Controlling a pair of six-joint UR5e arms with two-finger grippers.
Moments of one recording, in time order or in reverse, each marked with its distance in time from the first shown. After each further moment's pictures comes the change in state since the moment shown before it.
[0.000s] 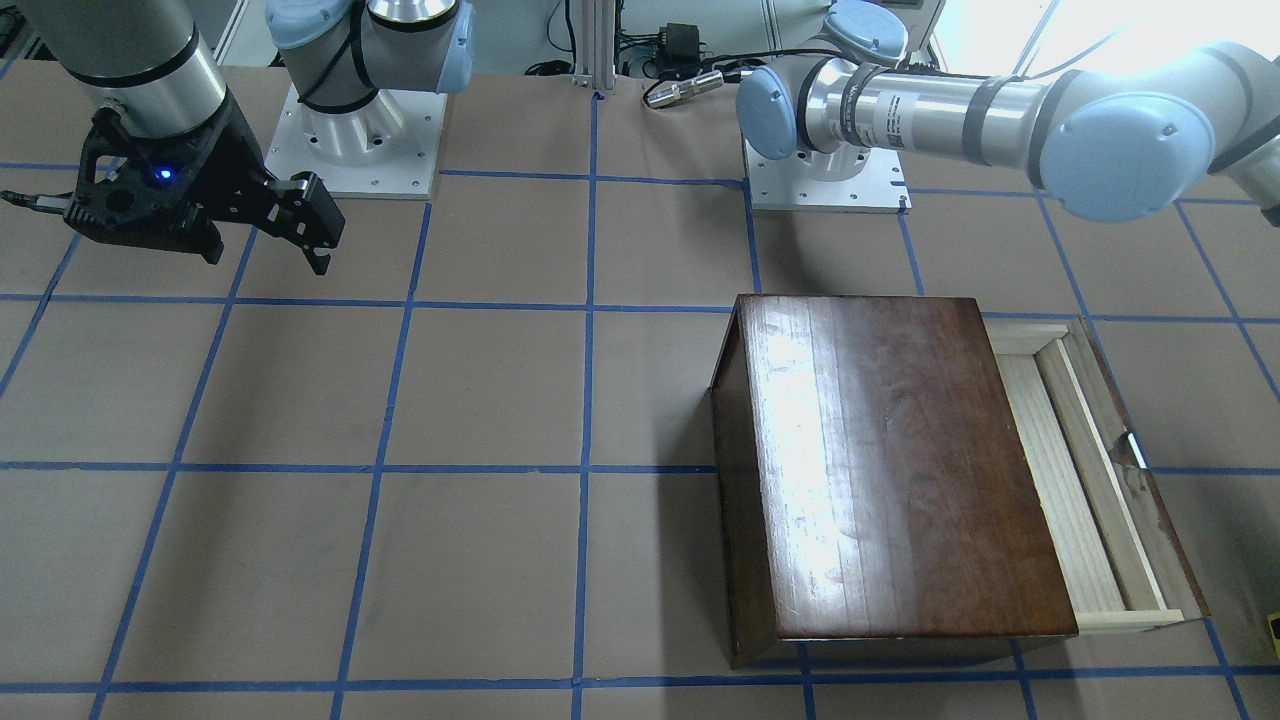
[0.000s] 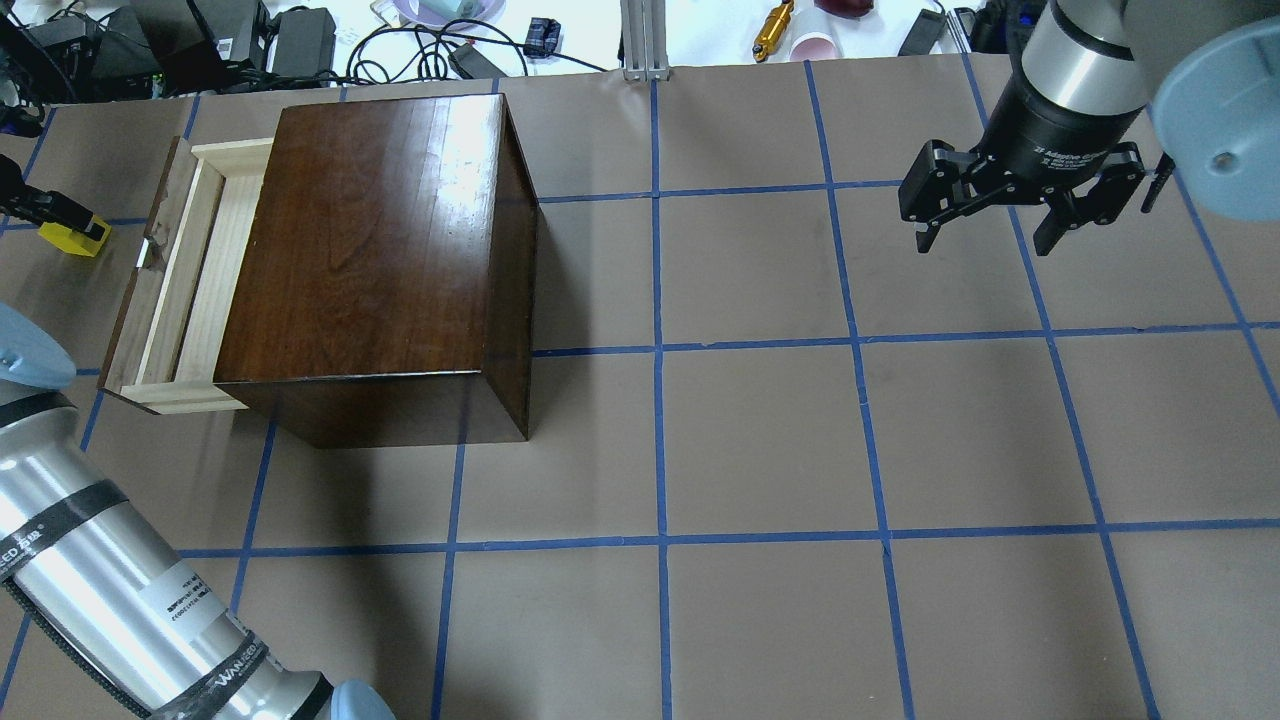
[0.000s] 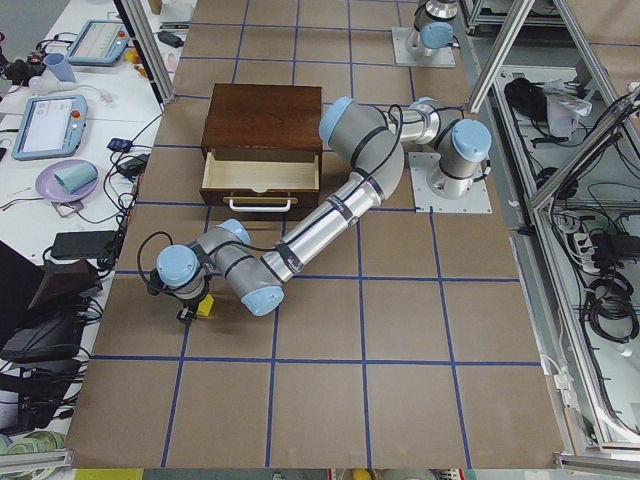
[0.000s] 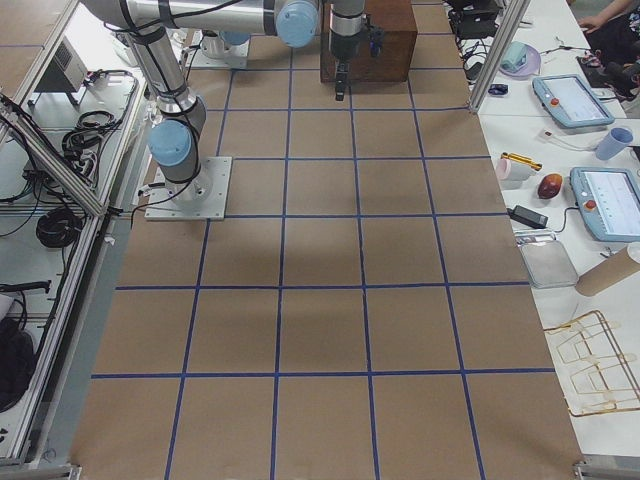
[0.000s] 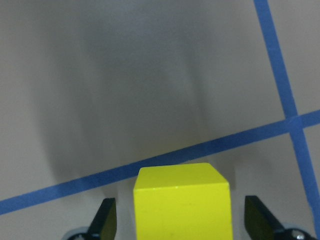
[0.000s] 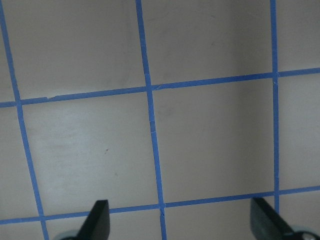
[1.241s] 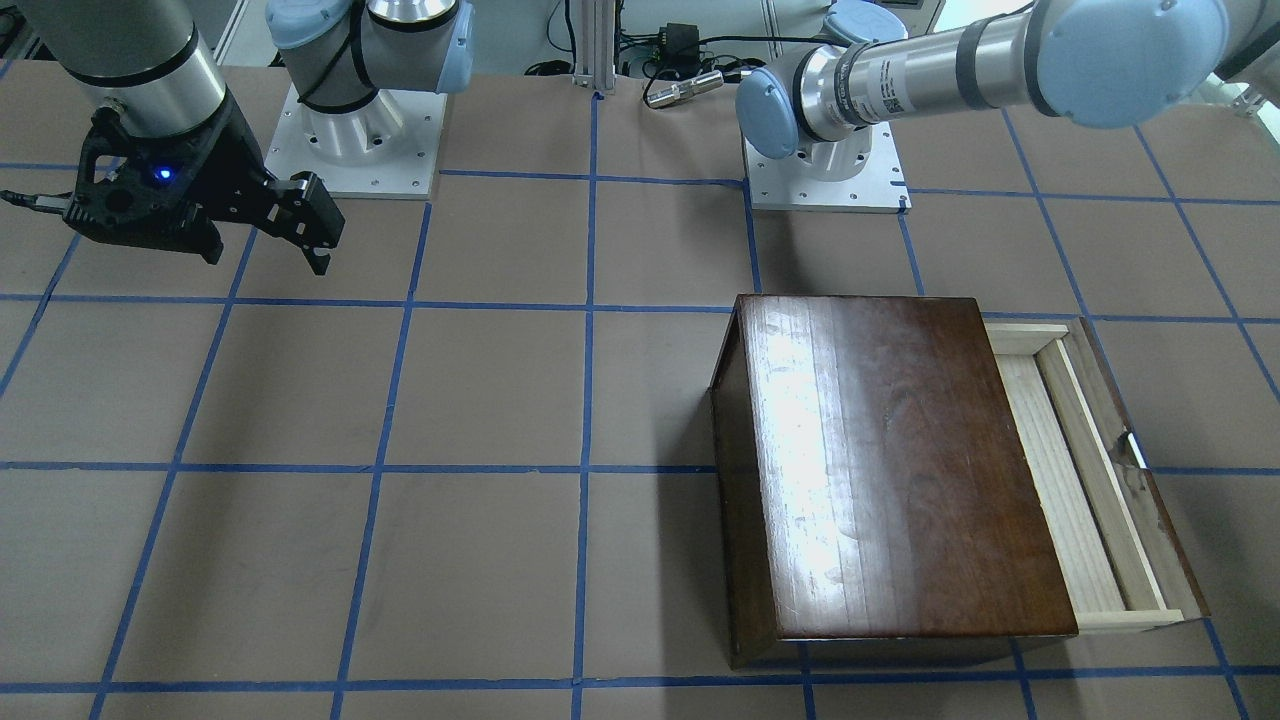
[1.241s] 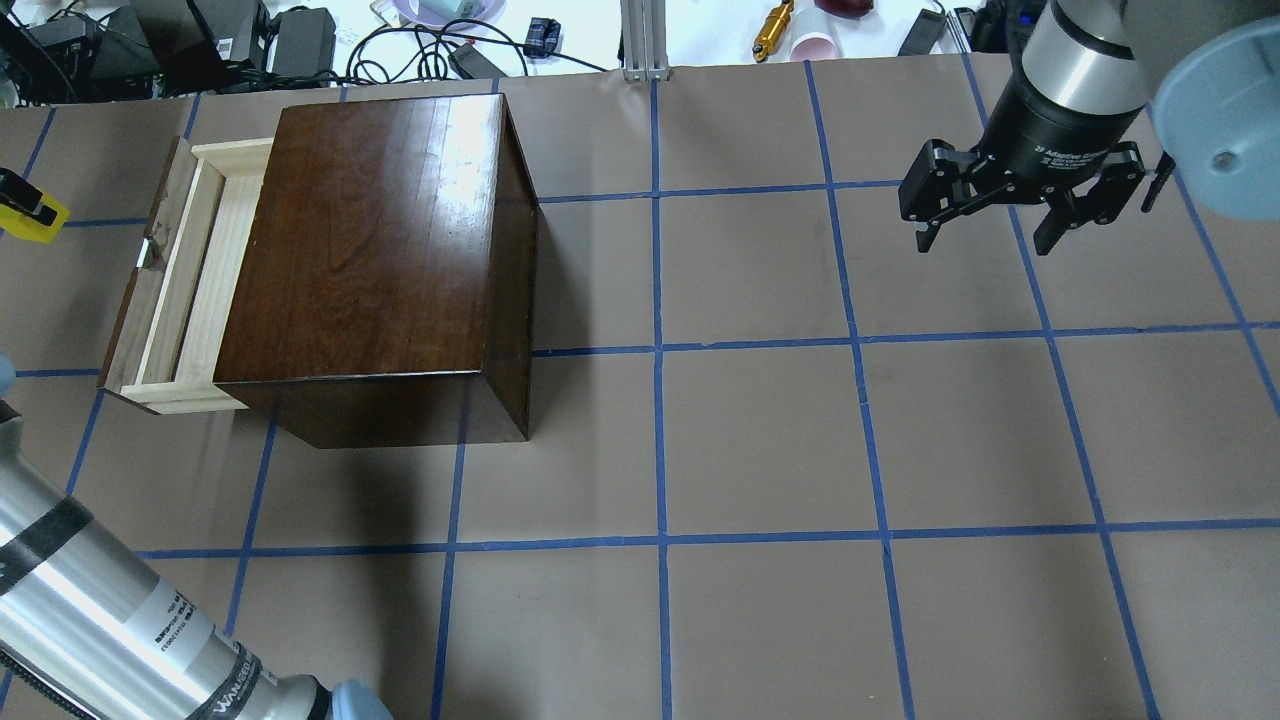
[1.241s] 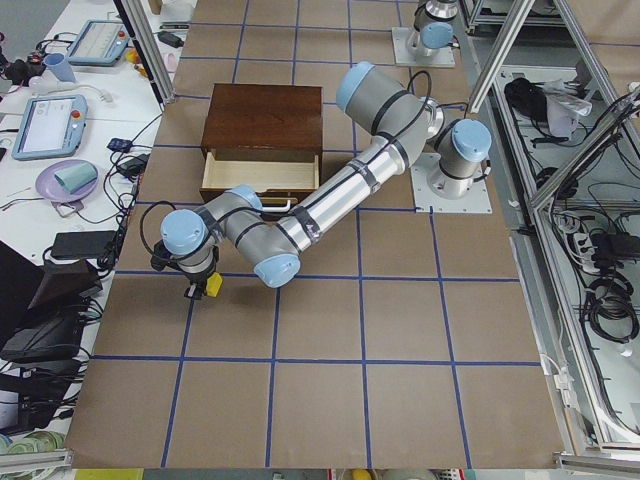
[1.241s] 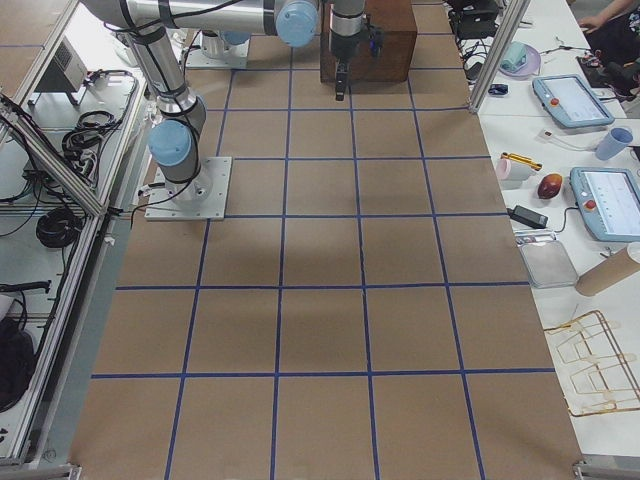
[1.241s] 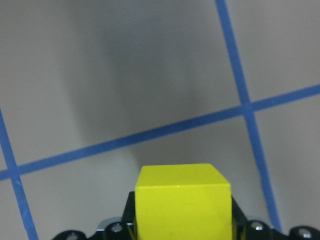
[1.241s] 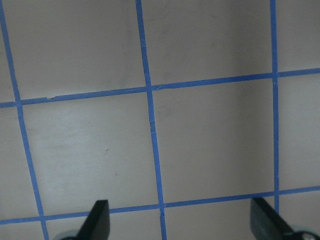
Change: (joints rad) left arm 0.003 0.260 -0.202 -0.079 0.013 -0.010; right arm 0.000 0.000 -0.001 0.000 0.000 0.000
